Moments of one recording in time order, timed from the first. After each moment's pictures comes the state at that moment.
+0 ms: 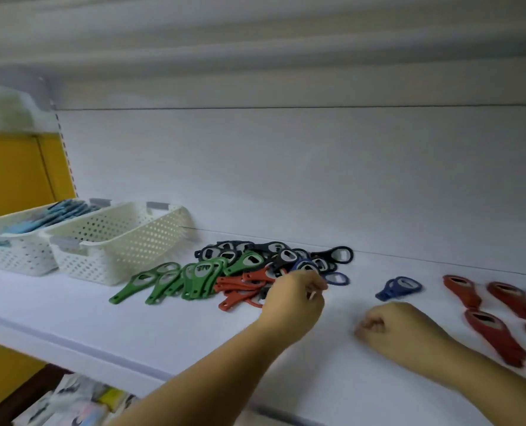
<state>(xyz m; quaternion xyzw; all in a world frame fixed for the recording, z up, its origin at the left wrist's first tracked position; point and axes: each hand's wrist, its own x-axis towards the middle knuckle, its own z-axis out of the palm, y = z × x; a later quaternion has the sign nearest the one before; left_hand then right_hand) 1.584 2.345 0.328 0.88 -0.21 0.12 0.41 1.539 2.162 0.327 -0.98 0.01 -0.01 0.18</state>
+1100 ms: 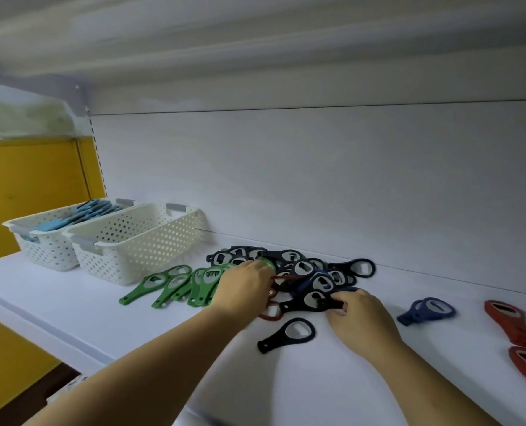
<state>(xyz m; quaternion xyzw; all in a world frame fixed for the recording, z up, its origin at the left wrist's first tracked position) 1.644 2.413 0.321 0.94 -0.17 0.27 0.08 1.629 2.201 0.291 -0.96 -0.03 -0.13 0.24</state>
